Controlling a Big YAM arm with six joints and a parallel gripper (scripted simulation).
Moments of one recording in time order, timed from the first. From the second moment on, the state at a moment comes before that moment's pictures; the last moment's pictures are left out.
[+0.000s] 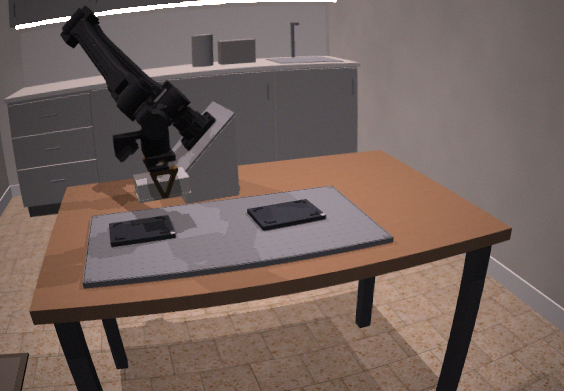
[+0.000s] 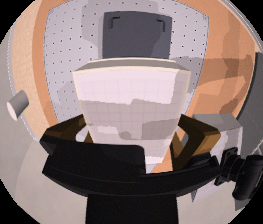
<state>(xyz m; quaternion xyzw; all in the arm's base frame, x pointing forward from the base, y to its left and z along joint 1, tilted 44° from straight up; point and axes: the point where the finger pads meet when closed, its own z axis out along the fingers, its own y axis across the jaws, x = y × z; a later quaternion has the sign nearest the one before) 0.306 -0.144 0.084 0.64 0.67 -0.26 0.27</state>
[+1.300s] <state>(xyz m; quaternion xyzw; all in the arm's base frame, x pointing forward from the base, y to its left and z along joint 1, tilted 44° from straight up) 0.321 -0.064 0.009 0.64 0.67 -0.26 0.27</state>
